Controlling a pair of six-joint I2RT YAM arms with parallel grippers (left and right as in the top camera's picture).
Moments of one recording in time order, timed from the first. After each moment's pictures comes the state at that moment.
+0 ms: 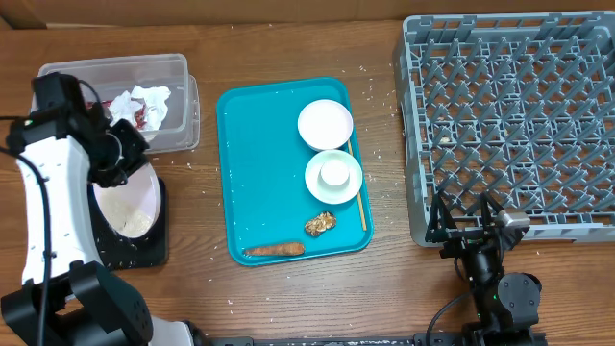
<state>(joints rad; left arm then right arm) 0.39 1.65 1.46 -1.13 0.26 -0.37 0.12 0.01 0.02 -0.03 -0.03 0.30</state>
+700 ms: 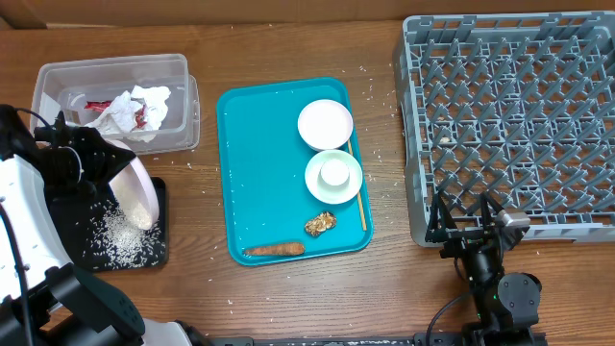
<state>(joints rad) 0.61 1.65 1.46 -1.18 0.68 -0.21 0.12 0.01 0.02 -0.03 -0.03 0.30</state>
